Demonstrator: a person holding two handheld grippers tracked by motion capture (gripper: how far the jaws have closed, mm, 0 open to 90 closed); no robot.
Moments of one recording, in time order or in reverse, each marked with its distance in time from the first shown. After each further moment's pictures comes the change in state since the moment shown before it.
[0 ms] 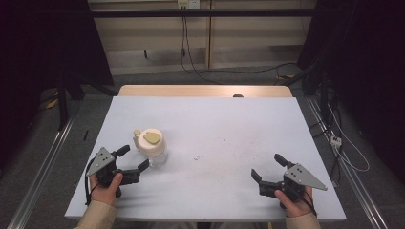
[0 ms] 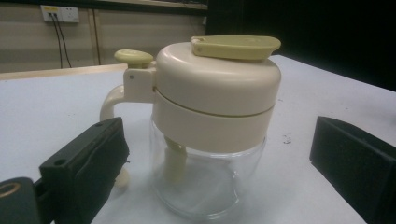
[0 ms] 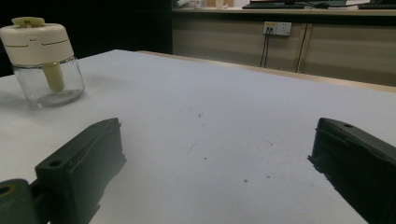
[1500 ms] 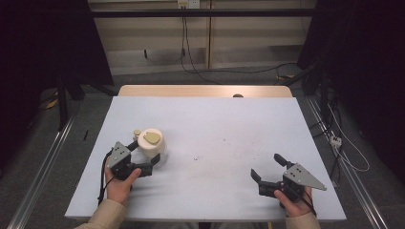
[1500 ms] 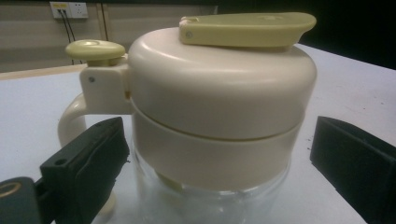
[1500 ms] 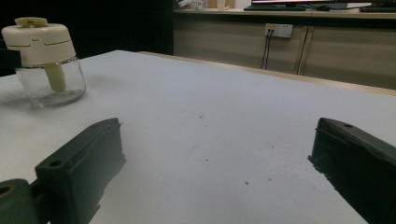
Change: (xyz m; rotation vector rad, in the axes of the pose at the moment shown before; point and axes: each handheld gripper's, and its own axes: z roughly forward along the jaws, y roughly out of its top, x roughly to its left) left arm -0.010 -0.003 0.040 0.035 0.057 0.035; right arm 0.001 0.000 0.001 -0.001 0.001 -0.011
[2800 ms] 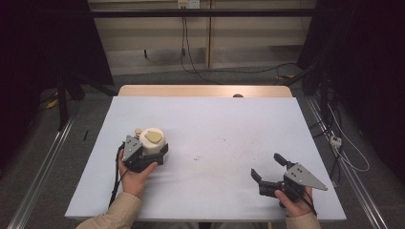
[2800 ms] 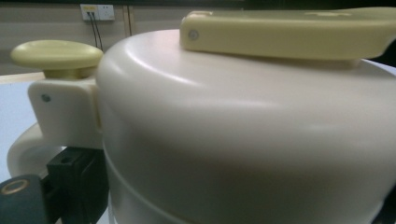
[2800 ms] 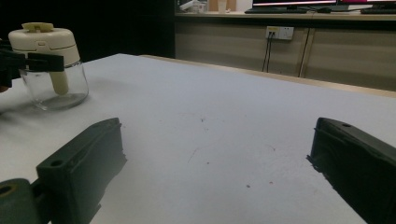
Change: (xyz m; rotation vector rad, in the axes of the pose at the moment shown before) left arm -0.009 0.003 0.036 -0.013 0.110 -0.008; right arm 0.000 0.001 -0.001 -0.015 0.011 0.010
